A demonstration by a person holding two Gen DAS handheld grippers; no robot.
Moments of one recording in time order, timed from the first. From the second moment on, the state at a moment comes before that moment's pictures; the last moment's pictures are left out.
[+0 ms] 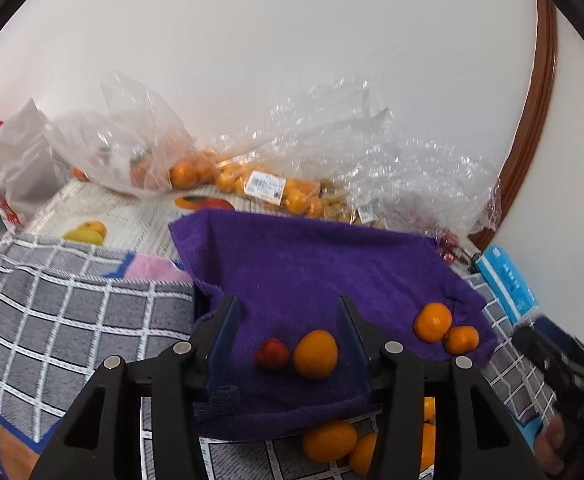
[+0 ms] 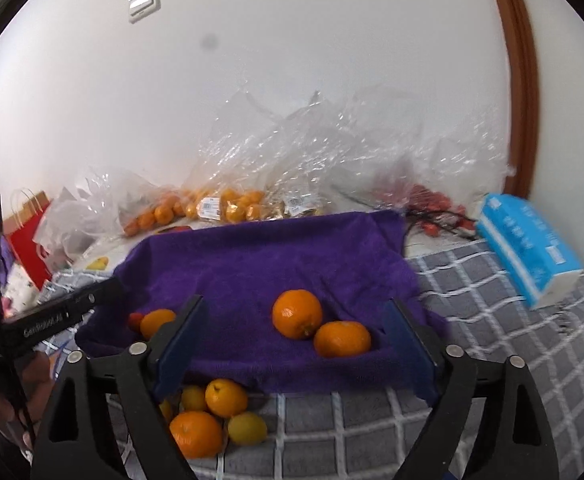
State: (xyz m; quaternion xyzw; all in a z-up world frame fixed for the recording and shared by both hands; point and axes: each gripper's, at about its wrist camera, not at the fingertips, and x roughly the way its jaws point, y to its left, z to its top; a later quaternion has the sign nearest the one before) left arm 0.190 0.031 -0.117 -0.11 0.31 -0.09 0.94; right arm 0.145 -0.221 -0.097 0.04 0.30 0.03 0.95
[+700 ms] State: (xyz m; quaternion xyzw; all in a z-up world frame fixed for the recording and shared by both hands) left arm 0.110 0.049 -0.146 -0.08 0.40 -0.02 0.91; right arm 0.069 -0.246 -0.111 0.11 0.36 0.02 0.92
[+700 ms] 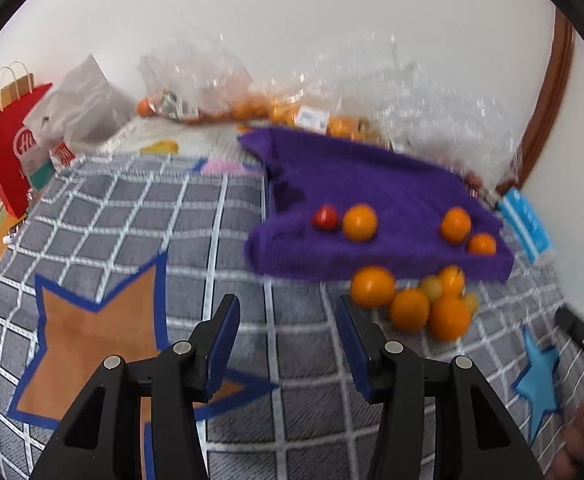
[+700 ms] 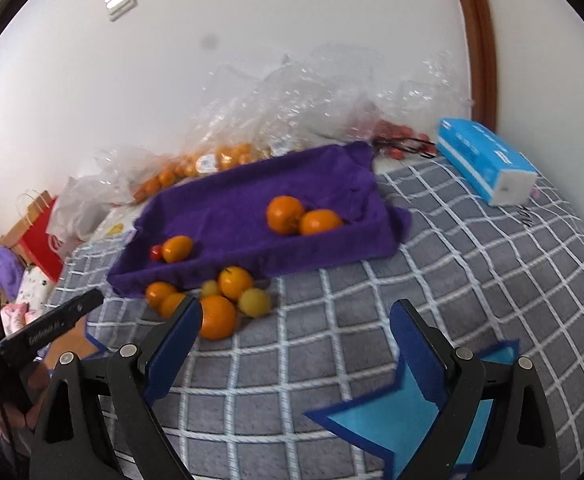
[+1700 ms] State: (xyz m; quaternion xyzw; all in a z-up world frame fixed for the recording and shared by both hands) left arm 0.115 0.063 -0.172 -0.12 0.41 -0.04 0.90; right arm 0.111 -0.222 -0.151 0.07 0.41 0.05 0.91
